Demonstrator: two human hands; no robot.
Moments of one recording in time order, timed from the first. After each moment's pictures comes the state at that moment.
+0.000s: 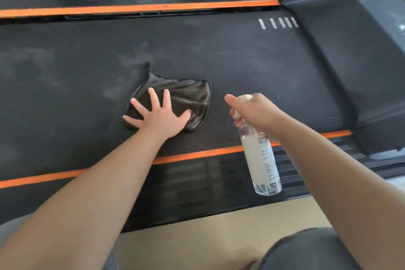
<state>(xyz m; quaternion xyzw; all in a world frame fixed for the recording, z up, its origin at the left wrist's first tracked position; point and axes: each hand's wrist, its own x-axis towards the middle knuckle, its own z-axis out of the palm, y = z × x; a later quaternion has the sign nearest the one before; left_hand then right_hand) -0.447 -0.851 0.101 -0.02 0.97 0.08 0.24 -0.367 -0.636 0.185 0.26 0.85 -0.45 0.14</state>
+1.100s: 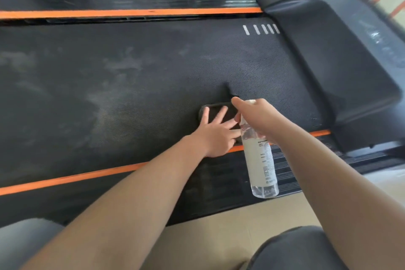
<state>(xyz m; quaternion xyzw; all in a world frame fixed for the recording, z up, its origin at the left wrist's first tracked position) -0.390 -0.738 0.099 0.47 0.86 0.03 0.19 -0.356 -0.607 0.181 0.31 0.86 -0.40 0.11</state>
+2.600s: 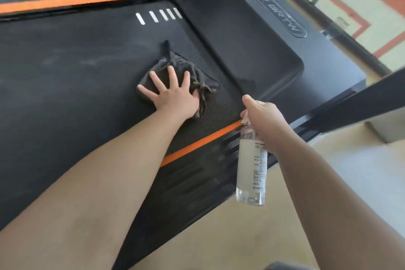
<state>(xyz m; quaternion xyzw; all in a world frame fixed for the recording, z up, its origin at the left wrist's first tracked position) -0.428 -0.507 0.094 0.24 0.95 0.04 0.17 -0.257 -0.403 0.168 0.55 0.72 -0.42 -0.02</state>
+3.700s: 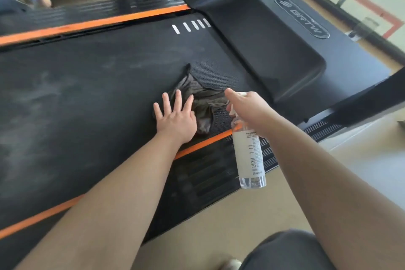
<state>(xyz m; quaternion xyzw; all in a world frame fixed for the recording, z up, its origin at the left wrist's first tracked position) -0.400 -0.628 0.087 0.29 0.94 0.06 0.15 -0.297 -0.478 0.182 0.41 0.79 -0.46 0.01</state>
